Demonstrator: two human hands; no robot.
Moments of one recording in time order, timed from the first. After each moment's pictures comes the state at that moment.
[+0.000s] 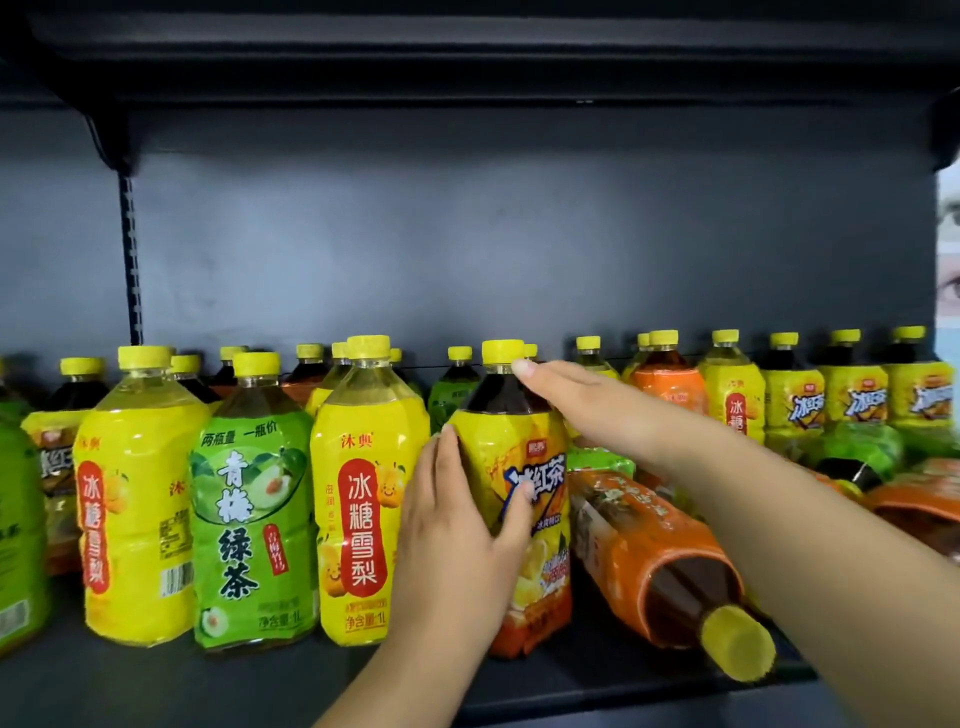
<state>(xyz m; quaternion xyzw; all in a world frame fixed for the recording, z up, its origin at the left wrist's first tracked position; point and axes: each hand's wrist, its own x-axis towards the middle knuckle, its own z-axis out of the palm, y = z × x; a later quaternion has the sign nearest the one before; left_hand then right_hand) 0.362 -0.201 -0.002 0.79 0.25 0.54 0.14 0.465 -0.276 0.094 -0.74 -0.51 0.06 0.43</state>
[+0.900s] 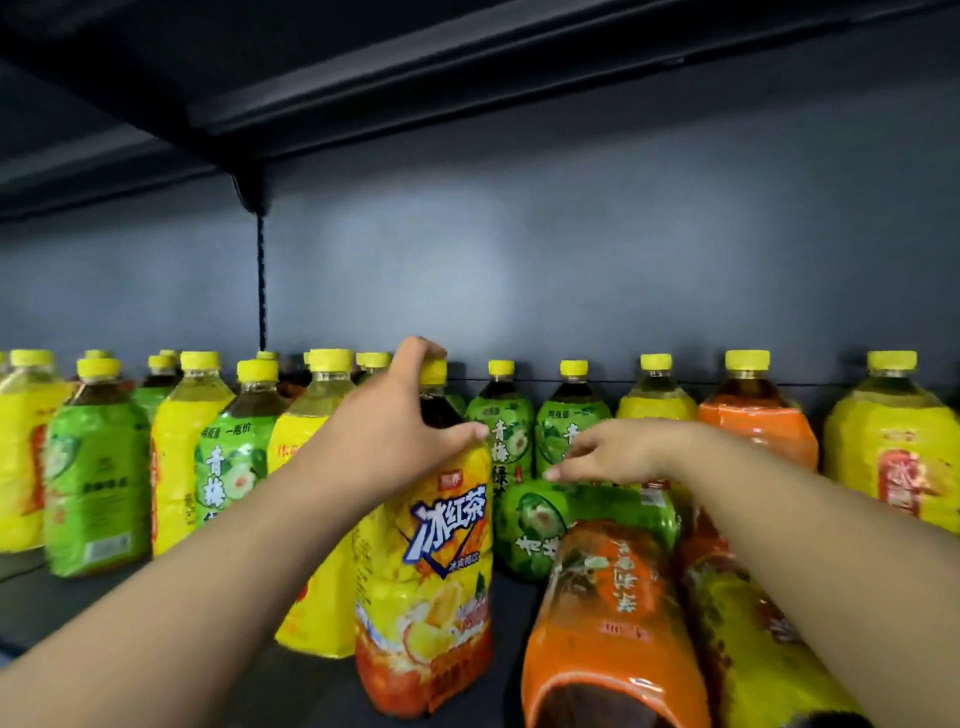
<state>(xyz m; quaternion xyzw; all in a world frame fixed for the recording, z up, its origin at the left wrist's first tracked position) 0.406 -0.210 0.092 0.79 0.44 0.43 -0.02 0.614 -0.217 0.095 -0.75 -0.66 0.04 0.06</state>
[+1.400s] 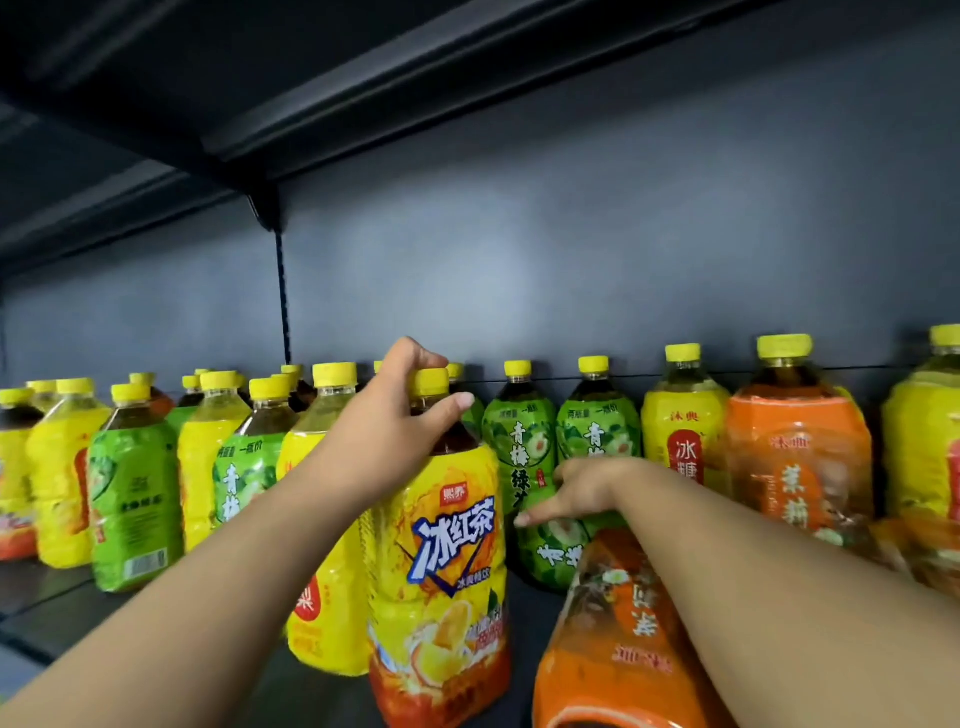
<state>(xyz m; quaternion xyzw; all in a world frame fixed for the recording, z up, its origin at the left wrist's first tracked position) 0.407 -0.195 0.096 0.78 0.37 0.50 0.08 0.603 -0.149 0.057 -0.76 -0.64 0.10 0.05</state>
